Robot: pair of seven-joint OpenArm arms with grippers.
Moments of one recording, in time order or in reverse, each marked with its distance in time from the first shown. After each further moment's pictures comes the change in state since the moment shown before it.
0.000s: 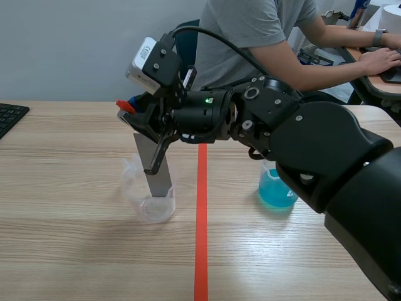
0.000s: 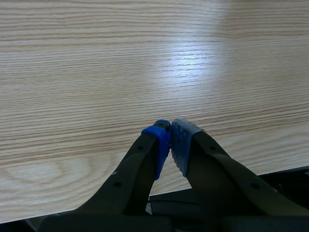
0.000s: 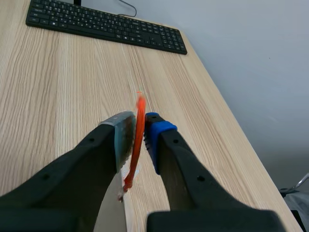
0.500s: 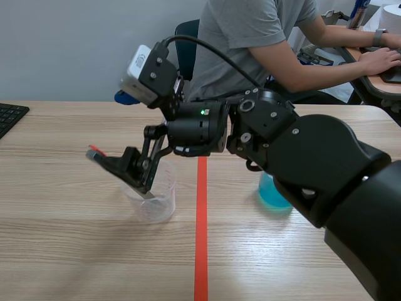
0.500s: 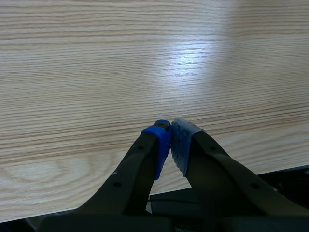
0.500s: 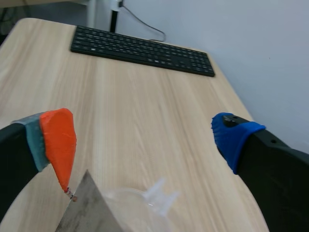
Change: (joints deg) left arm 0.0 0.0 0.0 0.0 0.0 0.0 0.2; right arm -2.7 -0.2 -1.7 1.5 0.0 4.5 5.6
